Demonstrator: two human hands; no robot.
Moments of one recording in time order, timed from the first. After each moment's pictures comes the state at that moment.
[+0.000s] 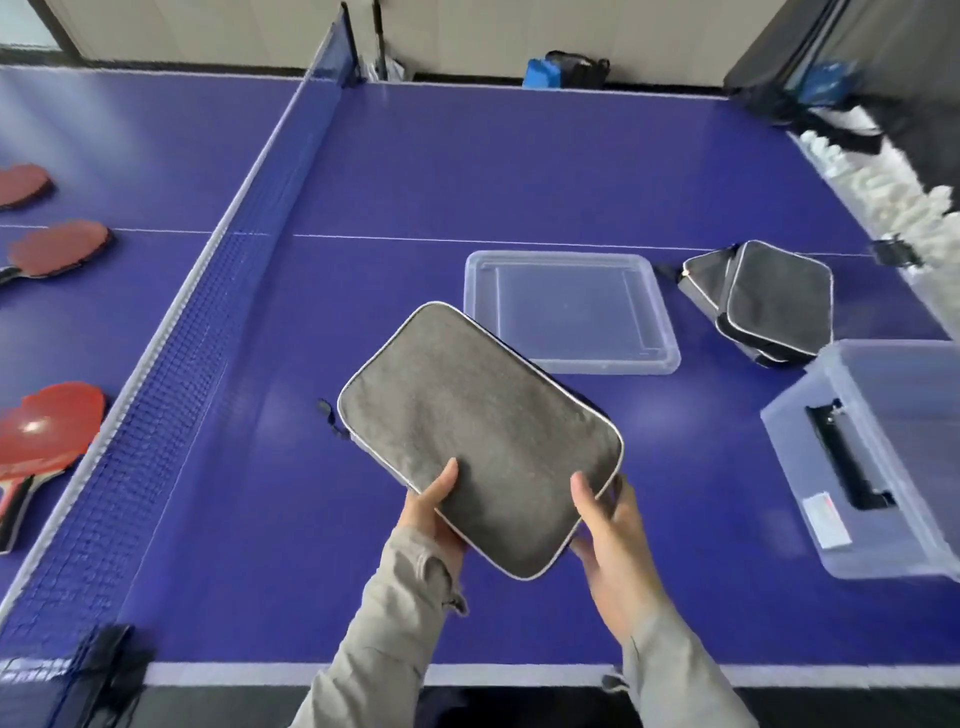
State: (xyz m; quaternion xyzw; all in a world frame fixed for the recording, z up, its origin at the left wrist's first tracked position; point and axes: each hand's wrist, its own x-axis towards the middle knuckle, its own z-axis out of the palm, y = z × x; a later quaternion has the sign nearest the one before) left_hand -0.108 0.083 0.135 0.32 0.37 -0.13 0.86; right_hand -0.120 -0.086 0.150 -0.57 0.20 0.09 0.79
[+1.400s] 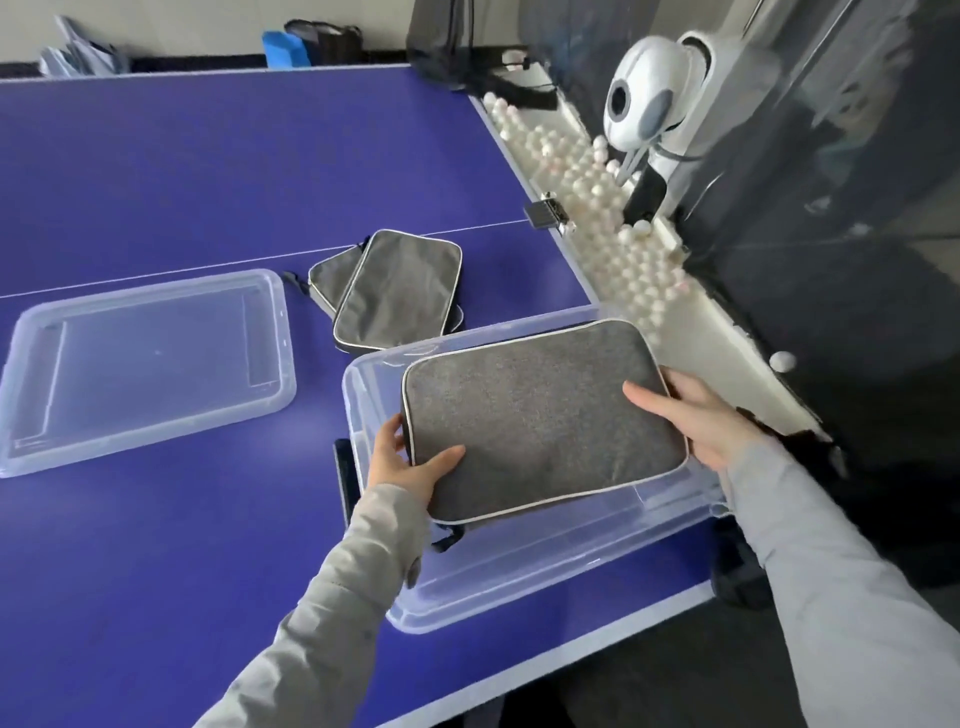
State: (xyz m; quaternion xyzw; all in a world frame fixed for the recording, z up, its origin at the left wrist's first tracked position) left_hand 0.013 -0.424 0.149 0.70 0.18 -0.14 0.68; right_hand -0.002 -0.723 0.205 -0.72 0.25 0.12 0.63
